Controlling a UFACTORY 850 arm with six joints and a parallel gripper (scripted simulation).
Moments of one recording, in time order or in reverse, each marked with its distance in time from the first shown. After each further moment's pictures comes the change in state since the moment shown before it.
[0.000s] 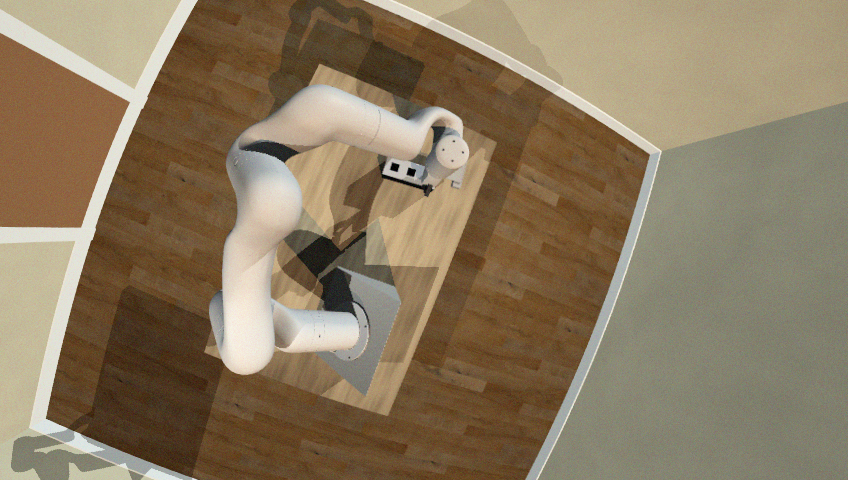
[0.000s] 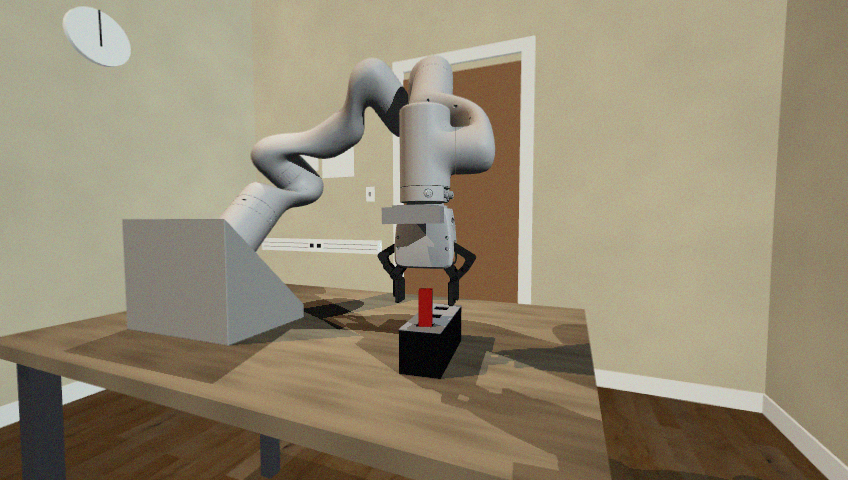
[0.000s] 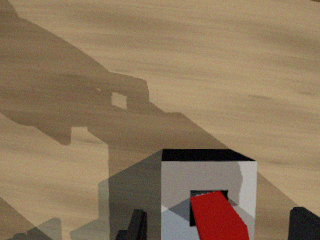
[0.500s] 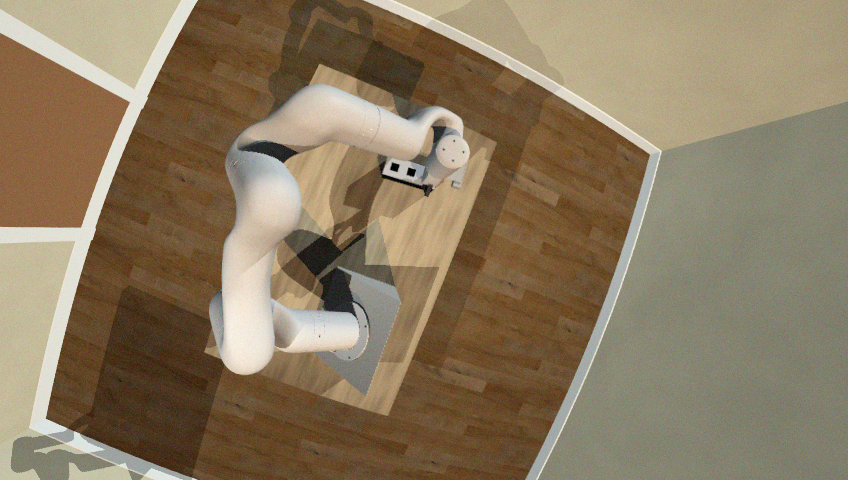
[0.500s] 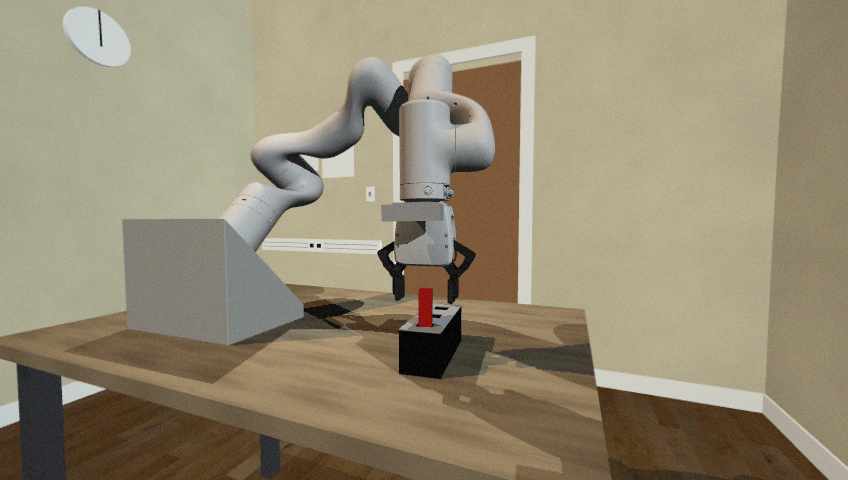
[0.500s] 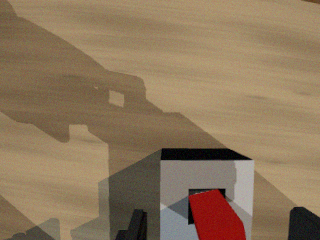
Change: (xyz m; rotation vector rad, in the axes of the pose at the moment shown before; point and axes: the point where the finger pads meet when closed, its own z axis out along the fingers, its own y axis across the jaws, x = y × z) arm 0.000 0.001 -0.004 -0.001 -0.001 0.001
